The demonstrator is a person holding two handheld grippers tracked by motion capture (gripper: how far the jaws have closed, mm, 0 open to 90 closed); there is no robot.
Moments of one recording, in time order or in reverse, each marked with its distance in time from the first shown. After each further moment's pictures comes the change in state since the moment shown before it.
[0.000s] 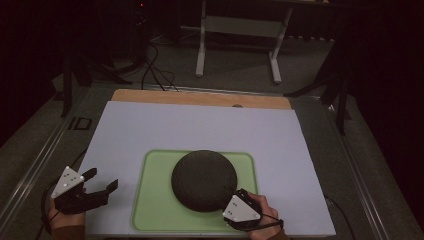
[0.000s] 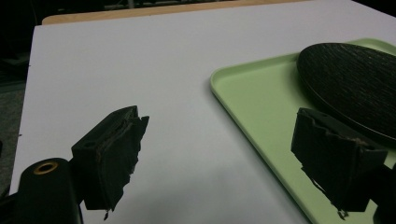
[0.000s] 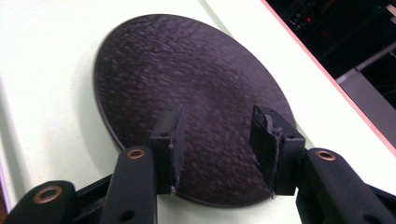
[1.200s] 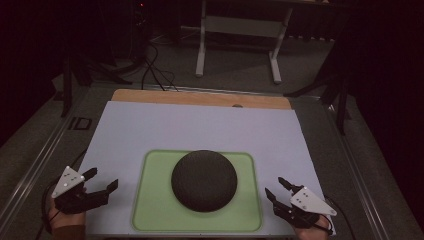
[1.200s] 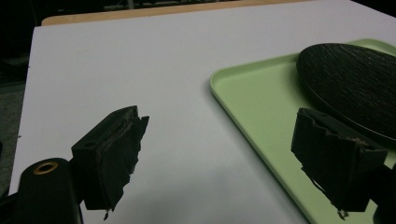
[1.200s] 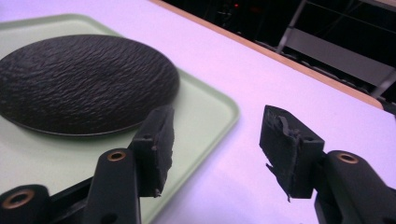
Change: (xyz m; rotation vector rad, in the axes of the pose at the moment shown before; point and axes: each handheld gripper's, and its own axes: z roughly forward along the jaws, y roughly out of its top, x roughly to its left) left arm 0.000 0.001 0.001 0.001 0.000 0.002; right arm -0.070 -0.073 -0.080 -0.086 -0.183 0.407
